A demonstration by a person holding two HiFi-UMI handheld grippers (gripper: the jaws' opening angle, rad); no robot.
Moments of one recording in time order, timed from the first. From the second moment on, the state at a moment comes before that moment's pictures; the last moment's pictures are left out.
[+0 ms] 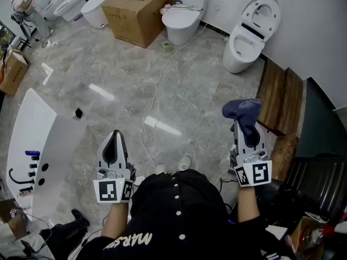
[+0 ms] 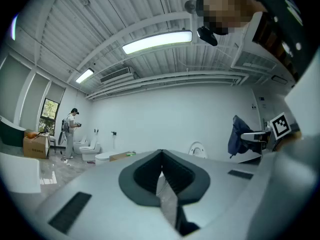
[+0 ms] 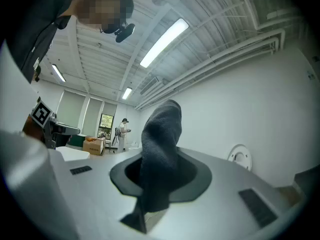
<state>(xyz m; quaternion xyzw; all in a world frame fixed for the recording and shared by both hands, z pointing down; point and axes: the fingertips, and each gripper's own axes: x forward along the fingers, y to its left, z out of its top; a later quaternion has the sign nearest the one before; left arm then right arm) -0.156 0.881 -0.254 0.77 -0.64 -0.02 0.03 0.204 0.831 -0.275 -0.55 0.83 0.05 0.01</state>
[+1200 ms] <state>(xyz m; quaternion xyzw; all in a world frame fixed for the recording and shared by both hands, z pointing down) -0.101 0.830 -0.240 0.75 -0.66 -0.01 0.03 0.246 0.763 -0.257 -0.53 0.85 0.03 0.04</state>
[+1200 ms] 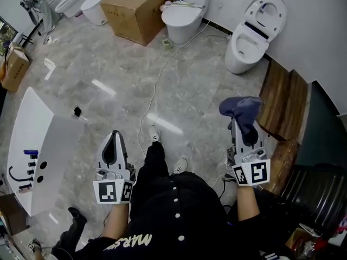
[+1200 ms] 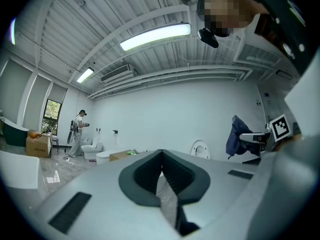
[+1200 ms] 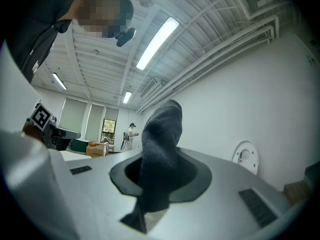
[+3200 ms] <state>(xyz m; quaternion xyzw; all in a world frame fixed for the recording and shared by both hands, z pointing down) -0.160 0.289 -0.249 0.78 -0.62 -0.02 0.03 0.226 0.260 -0.274 -0.59 0.80 0.05 0.04</state>
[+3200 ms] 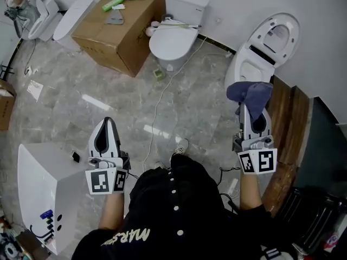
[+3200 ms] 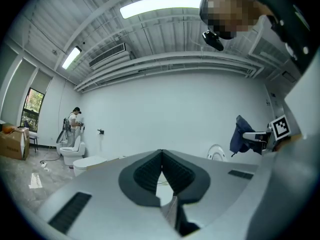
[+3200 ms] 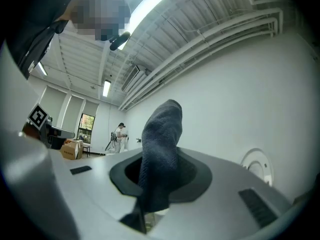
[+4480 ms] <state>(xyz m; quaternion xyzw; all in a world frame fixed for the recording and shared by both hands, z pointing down) -0.126 0.090 -0.195 0.79 -0.62 0.01 0.05 0.208 0.057 -0.204 -0.55 0.84 0.03 0.00</state>
